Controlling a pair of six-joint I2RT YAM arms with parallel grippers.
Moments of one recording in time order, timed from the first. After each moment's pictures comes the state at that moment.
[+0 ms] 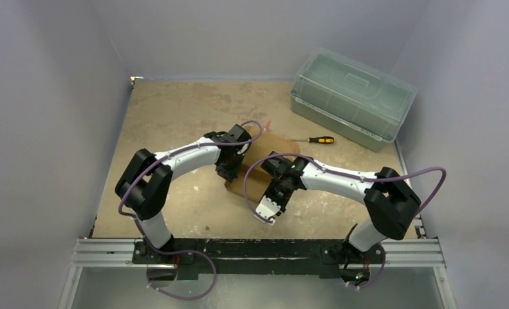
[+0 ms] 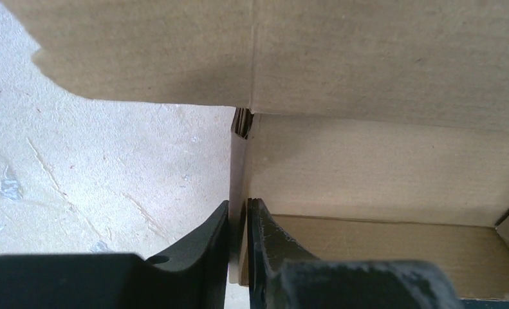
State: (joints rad) left arm -0.68 1.75 1.17 -0.72 -0.07 -0.30; right arm 0.90 1.56 0.96 -0.75 -0.34 -1.67
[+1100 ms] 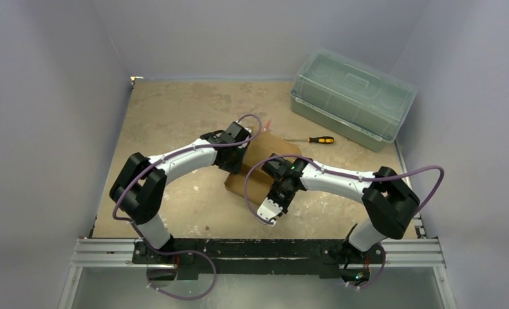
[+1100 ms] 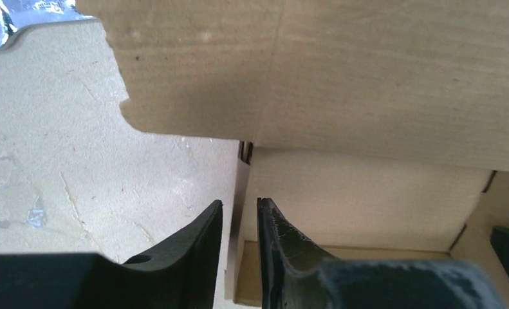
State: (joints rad) left arm -0.68 1.68 1.14 -0.61 -0.11 -0.31; right arm 0.90 1.56 0.95 -0.78 -0.29 -1.65
